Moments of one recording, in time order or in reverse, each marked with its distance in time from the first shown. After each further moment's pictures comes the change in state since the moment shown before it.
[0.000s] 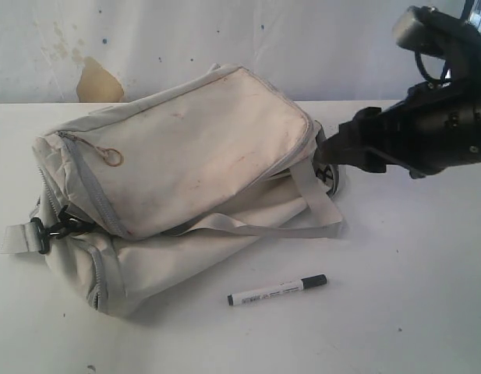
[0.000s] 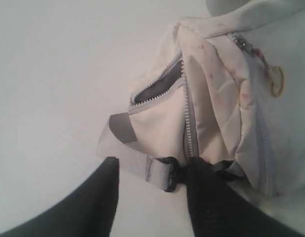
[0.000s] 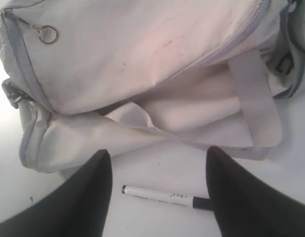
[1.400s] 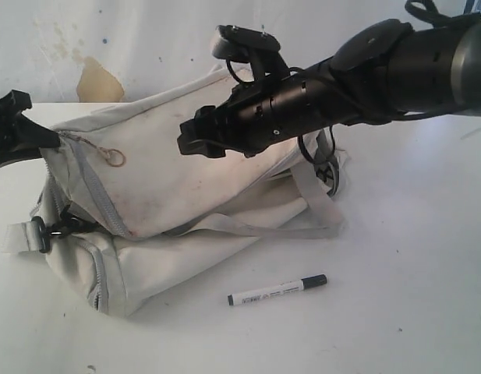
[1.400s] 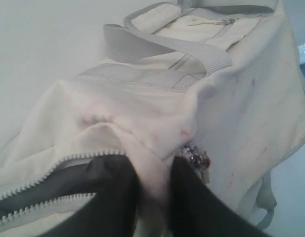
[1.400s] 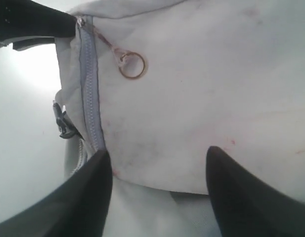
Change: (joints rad) left arm 0.215 0.537 -0.169 -1.146 0.144 1.032; right arm 0.284 0.543 -0.384 0.317 -0.110 -0.339
